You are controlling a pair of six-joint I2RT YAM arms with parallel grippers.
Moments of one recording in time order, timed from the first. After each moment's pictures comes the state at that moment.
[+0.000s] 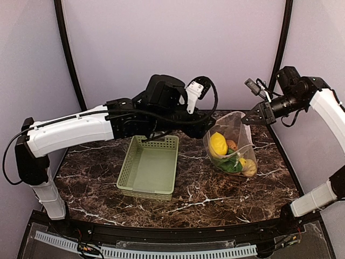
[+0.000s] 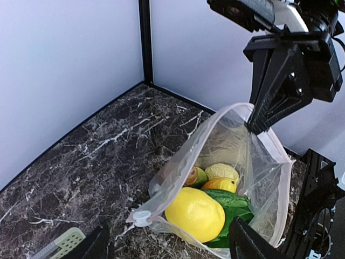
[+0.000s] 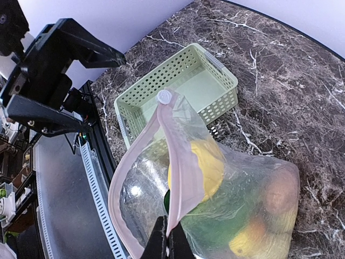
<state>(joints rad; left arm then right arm) -1.15 1.77 1.77 -0.35 -0.25 -0.11 0.21 1.34 1.55 -1.26 -0.88 -0.37</state>
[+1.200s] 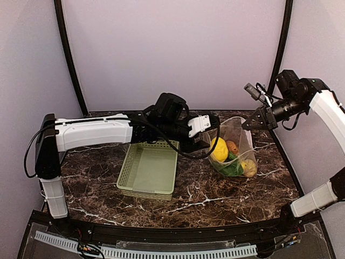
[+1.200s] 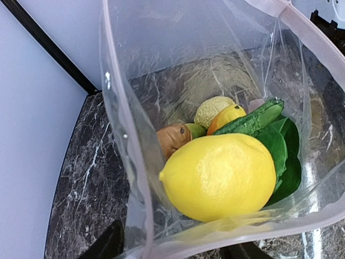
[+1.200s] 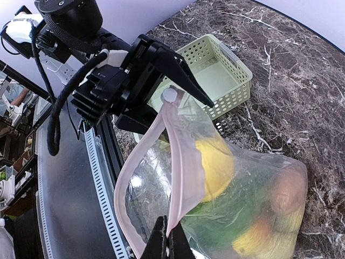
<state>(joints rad) -1.01 1.90 1.64 -0.24 0.19 0.57 0.23 1.33 1.52 -1.32 -0.90 -0.48</state>
